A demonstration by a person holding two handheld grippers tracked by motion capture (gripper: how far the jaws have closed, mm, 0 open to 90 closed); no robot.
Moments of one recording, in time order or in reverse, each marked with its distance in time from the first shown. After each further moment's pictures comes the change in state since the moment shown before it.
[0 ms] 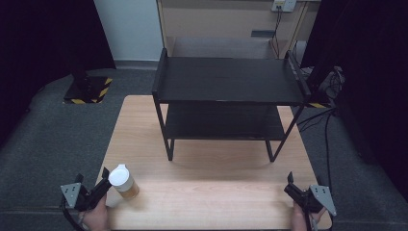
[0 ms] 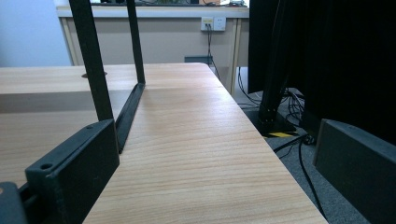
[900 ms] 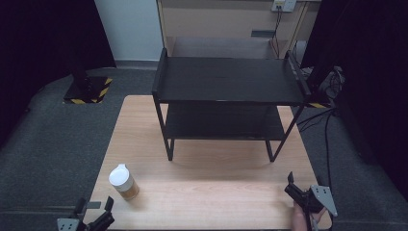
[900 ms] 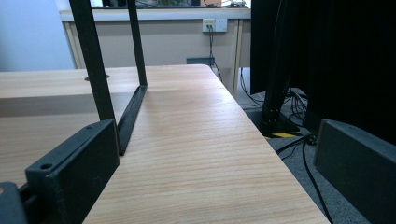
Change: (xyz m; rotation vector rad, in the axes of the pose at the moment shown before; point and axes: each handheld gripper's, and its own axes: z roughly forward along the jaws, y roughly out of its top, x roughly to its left) left arm 0.002 -0.008 -0.093 0.009 -0.195 0.039; right arm -0.002 -0.001 0.000 -0.007 0.009 0.017
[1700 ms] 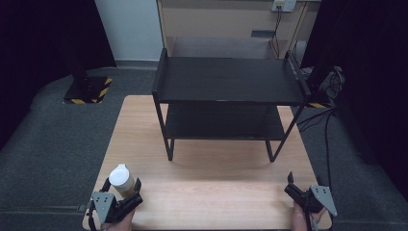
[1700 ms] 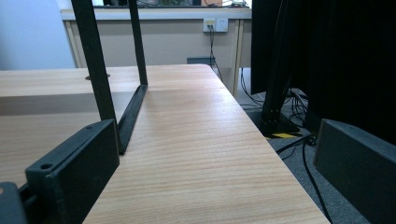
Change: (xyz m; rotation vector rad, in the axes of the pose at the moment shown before) left arm -0.063 0.027 0.059 0.026 -0.001 0.119; right arm 0.000 0.000 0.000 0.001 0.003 -0.008
